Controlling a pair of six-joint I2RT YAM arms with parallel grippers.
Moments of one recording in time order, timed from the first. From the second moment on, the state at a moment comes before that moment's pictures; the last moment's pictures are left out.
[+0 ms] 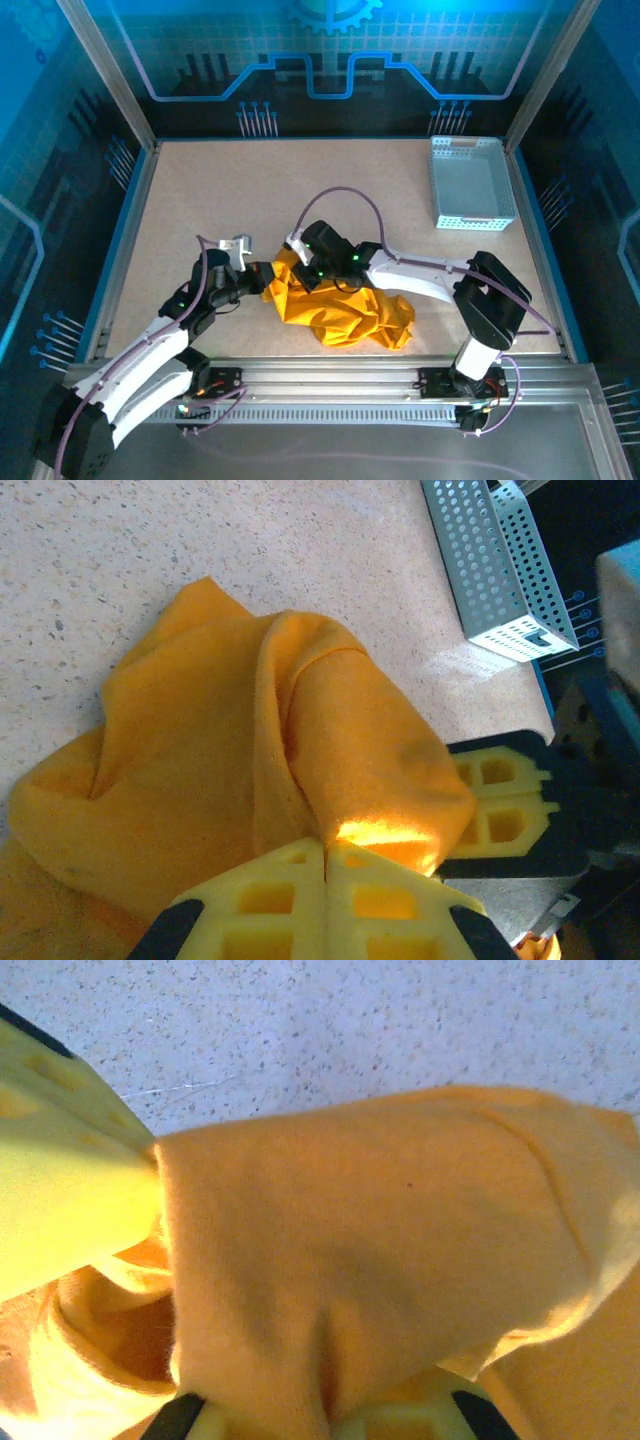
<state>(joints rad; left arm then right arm) -0.39 0.79 0.35 -0.06 0.28 -0.71 0.94 1.69 1.12 -0.24 -0.07 0.15</state>
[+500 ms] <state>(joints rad) -0.38 0.74 0.48 -0.06 0.32 -0.70 0.94 1.28 1.09 -0.45 -0.11 0.11</state>
